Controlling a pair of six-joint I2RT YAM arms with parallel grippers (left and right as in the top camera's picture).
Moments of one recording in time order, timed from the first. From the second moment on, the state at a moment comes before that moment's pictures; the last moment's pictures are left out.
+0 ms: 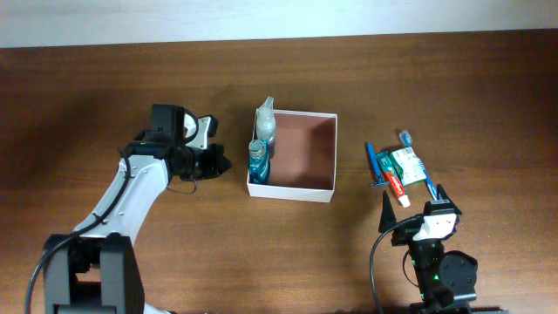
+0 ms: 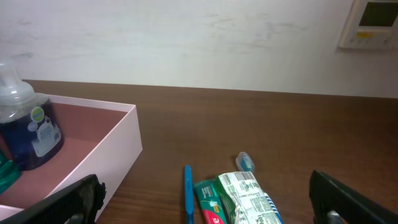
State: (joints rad) left arm -0.08 1.68 1.08 -0.60 0.54 -0.15; right arm 0.07 0.01 0.01 -0.07 0.01 -0.03
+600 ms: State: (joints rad) left arm -0.10 1.74 1.07 -0.59 0.62 -0.12; right arm 0.07 0.01 0.01 -0.07 0.01 -0.03
